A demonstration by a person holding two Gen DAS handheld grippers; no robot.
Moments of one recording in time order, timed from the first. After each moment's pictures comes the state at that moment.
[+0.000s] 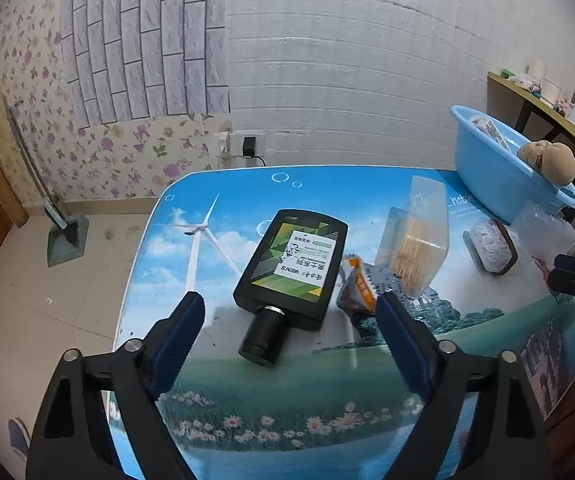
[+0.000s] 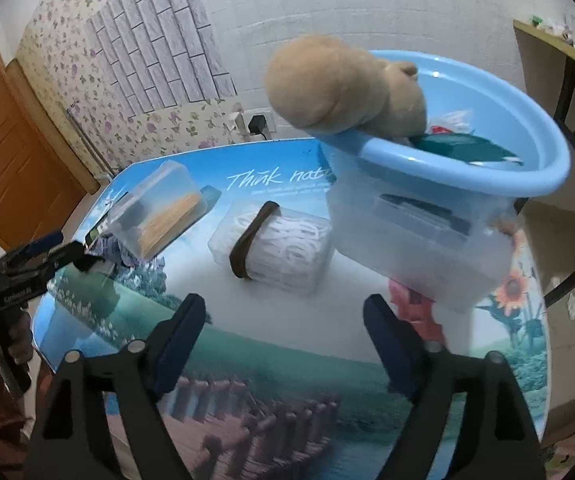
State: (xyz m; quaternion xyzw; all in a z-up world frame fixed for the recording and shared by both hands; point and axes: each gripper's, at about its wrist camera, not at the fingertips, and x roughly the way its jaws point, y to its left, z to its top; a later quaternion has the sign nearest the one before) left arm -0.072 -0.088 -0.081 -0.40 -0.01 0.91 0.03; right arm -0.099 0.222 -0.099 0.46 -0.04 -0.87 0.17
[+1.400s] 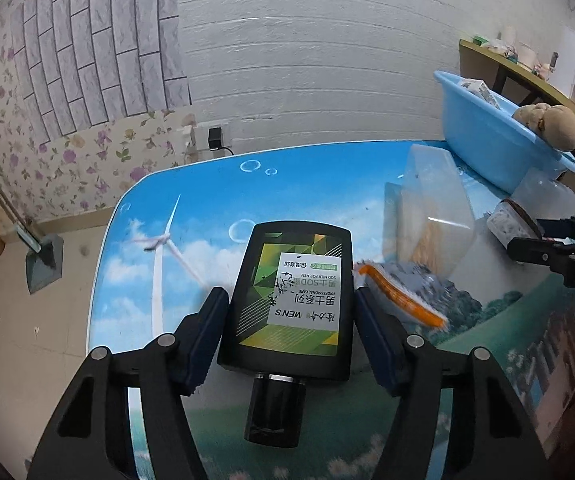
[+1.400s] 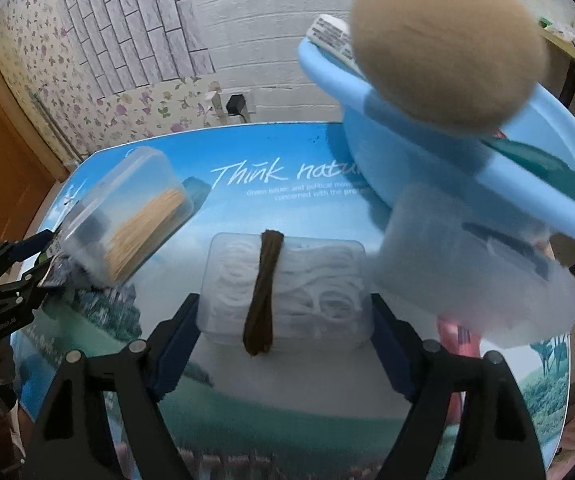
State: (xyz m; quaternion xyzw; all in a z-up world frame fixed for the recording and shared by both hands) left arm -0.096 -0.082 -0.100 -0.43 0.02 0.90 0.09; right arm -0.140 0.175 -0.132 0.49 -0.01 -0.86 0.12
